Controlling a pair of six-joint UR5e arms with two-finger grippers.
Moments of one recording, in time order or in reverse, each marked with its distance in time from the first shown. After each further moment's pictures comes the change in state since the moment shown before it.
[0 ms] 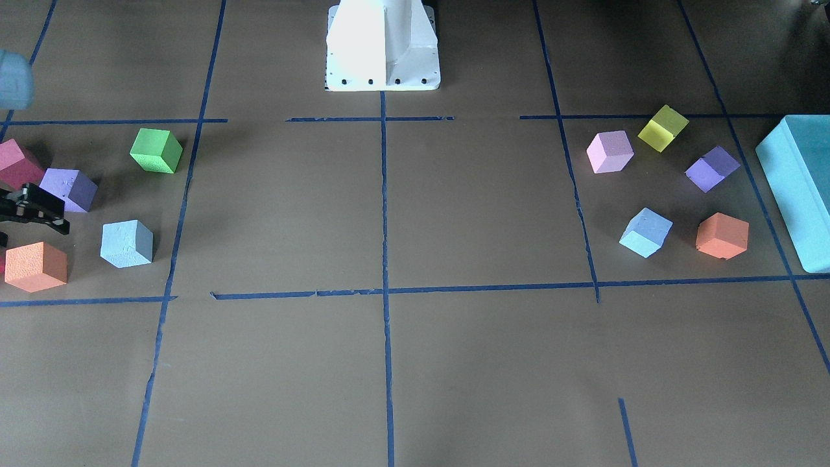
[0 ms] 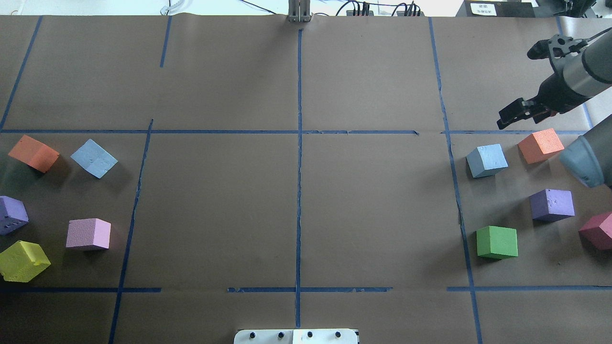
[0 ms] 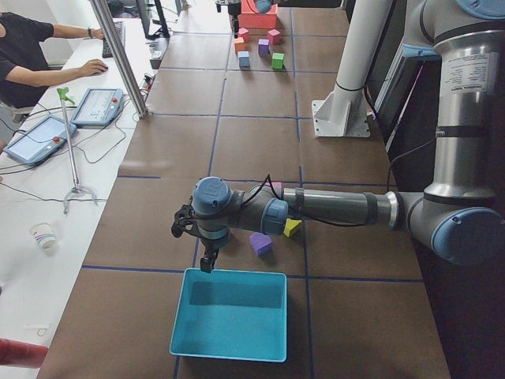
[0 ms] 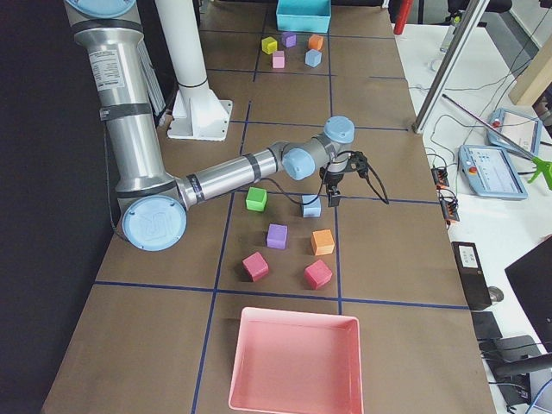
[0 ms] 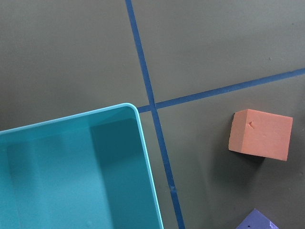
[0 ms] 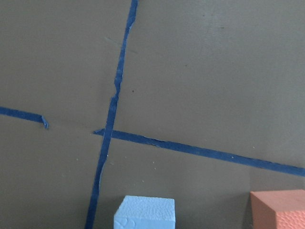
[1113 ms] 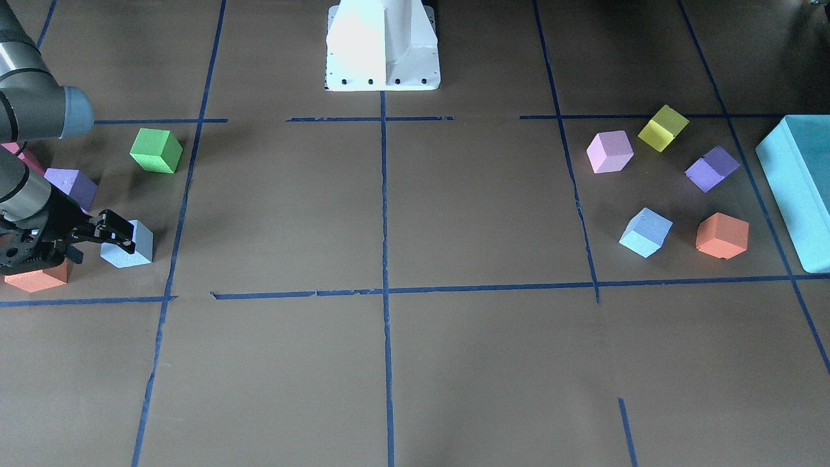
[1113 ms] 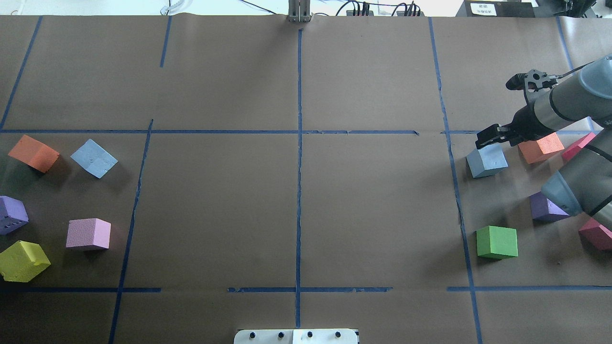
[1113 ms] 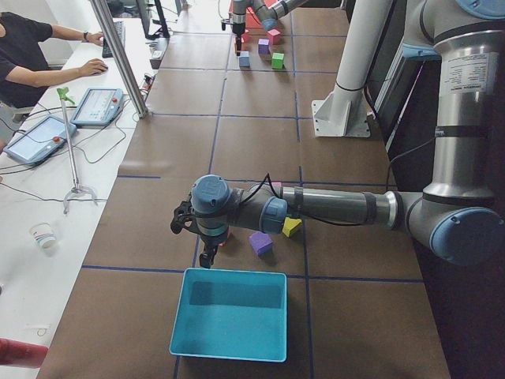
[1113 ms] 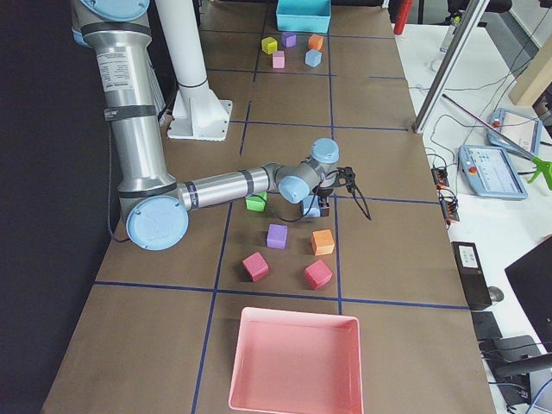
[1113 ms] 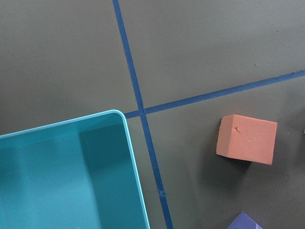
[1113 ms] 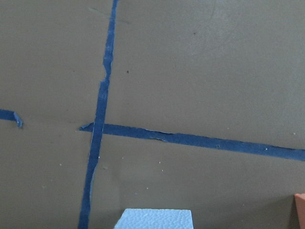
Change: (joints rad) left arm -0.001 -0.002 -0.002 0.001 -0.038 -0.002; right arm -0.096 -0.039 -0.090 0.221 -0.055 0.167
